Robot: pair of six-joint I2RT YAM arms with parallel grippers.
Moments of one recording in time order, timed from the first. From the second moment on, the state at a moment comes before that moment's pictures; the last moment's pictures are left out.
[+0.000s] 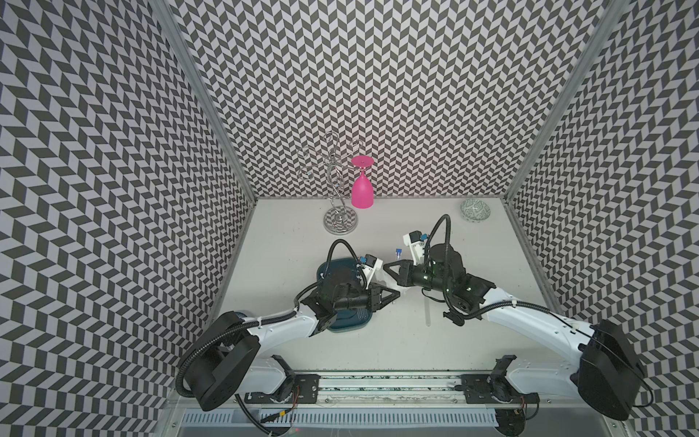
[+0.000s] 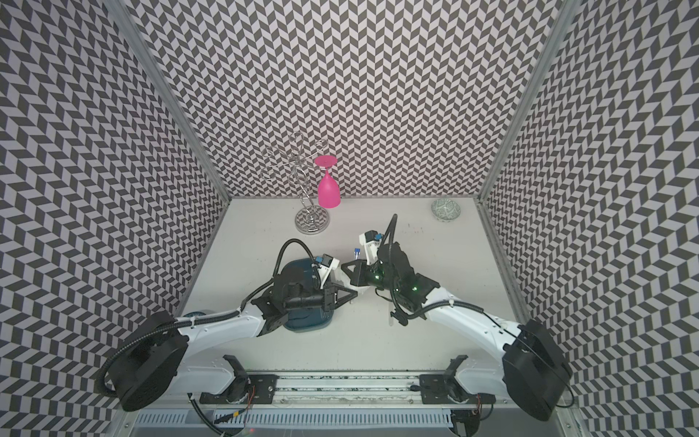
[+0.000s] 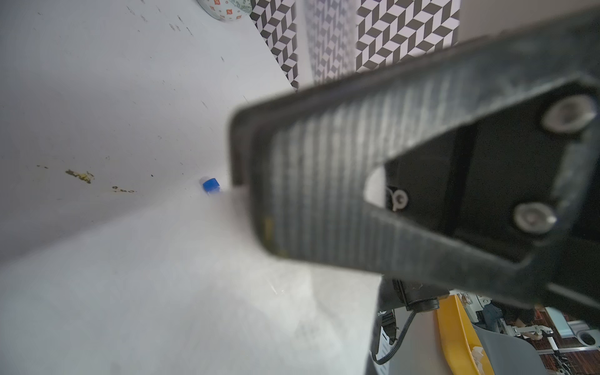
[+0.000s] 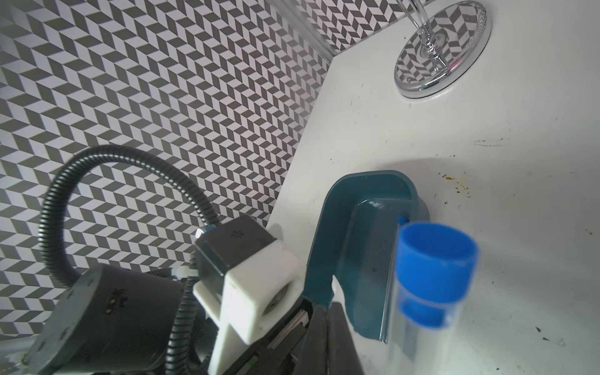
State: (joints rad) left arm -0.75 1.33 0.51 0.54 0.60 -0.71; right arm 0.73 1.27 0.80 0.08 -0.29 0.76
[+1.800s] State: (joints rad) left arm -0.75 1.31 0.49 0.57 0.59 -0.73; right arm 0.74 1.20 0.73 0.06 -0.23 0.72
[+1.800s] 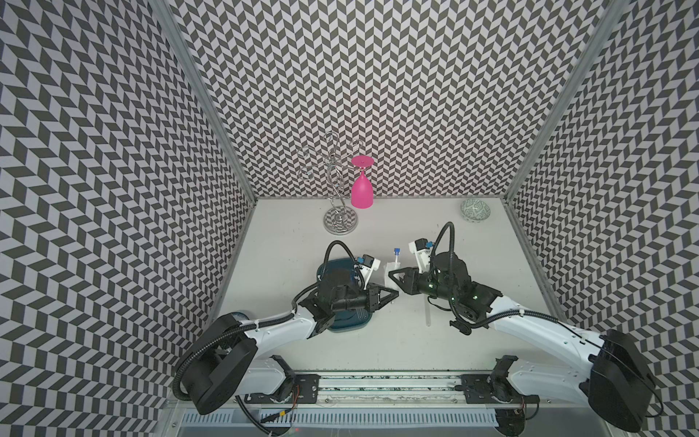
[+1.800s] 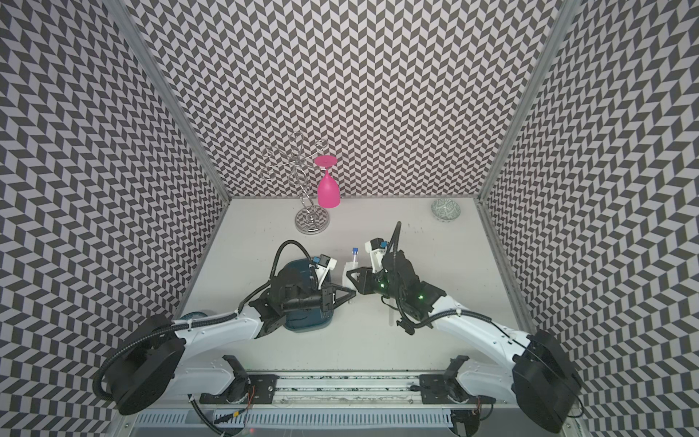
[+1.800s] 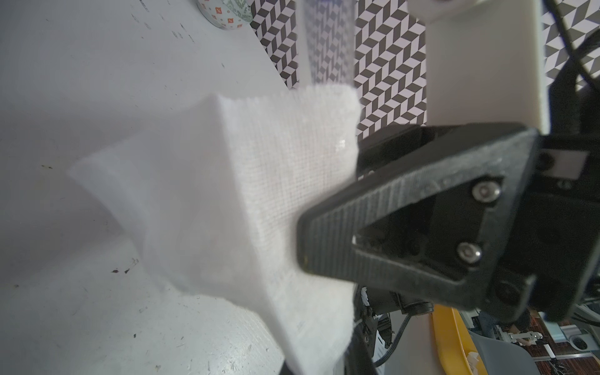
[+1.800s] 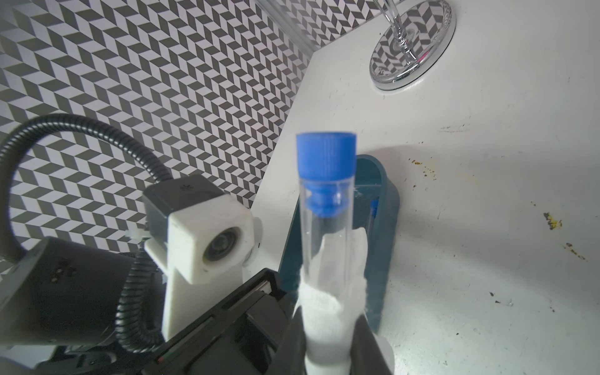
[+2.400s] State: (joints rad) left arm -0.74 1.29 0.47 0.55 0.59 -0.74; right arm 0.67 1.31 0.82 0.15 -0.29 0.66
